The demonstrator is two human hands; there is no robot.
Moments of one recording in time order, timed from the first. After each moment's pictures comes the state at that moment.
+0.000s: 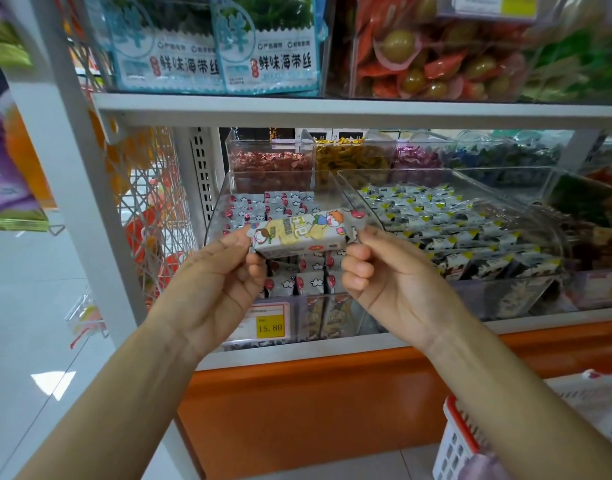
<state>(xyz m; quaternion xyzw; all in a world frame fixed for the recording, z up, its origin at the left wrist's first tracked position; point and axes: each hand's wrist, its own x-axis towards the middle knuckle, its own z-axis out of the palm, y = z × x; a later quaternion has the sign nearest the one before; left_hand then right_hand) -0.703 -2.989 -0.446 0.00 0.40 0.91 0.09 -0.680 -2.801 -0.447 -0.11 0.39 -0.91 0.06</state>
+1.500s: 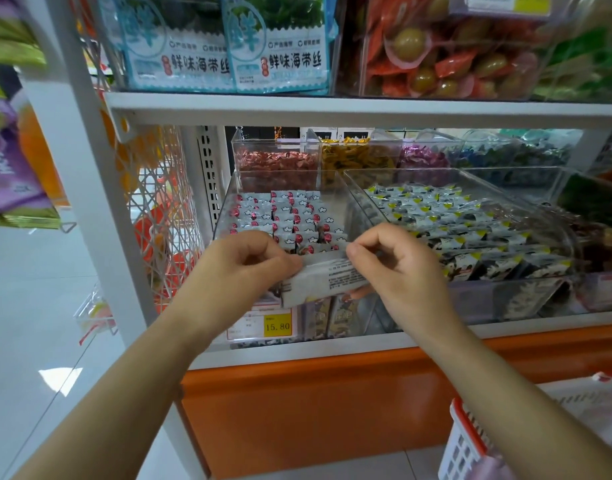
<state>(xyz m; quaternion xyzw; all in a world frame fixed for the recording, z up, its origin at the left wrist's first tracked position) -0.689 -2.994 -0.434 0.17 0.81 0.56 -0.04 -0.678 -2.799 -0.459 -0.15 0.80 -0.53 -0.24</state>
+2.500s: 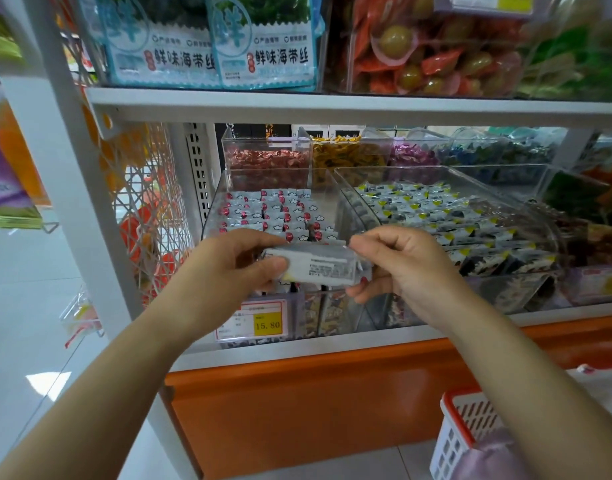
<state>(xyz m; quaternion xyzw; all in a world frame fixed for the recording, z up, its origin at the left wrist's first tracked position) -0.699 -3.000 -0.440 0.20 0.84 0.50 -0.03 -0.684 -2.777 -0.448 -0.11 0.70 -0.70 -0.04</state>
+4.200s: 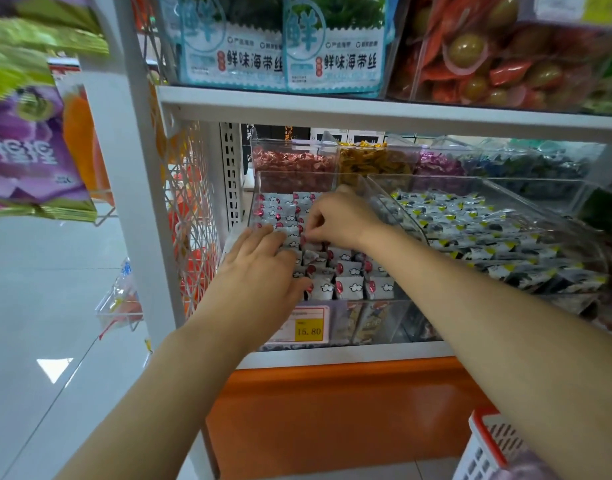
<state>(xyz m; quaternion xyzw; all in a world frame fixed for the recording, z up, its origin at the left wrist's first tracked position) -0.714 -3.009 -0.456 0.22 0.95 0.08 -0.18 -0.811 -2.854 -0.429 -0.17 0.97 -0.11 -0.12</state>
